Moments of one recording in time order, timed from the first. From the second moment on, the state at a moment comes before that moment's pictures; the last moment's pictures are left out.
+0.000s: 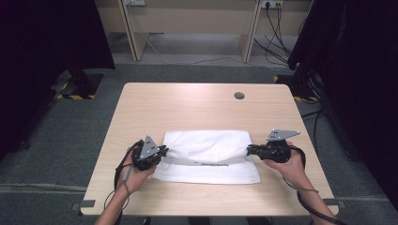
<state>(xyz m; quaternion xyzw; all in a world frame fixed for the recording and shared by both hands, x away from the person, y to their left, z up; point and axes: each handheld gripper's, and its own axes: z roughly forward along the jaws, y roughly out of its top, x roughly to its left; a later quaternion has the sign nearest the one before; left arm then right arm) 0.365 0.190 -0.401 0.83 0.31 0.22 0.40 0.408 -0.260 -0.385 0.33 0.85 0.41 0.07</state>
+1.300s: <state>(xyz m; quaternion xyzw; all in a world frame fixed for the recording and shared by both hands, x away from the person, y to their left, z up) 0.345 0.193 -0.404 0.83 0.31 0.22 0.41 0.387 -0.261 -0.381 0.30 0.86 0.41 0.07</state>
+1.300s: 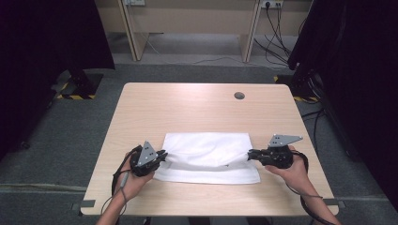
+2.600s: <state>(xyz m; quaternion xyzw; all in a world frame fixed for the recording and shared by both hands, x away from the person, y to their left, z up) 0.326 0.196 -0.405 0.84 0.30 0.22 0.41 0.367 -0.259 -0.381 0.28 0.87 0.40 0.06</state>
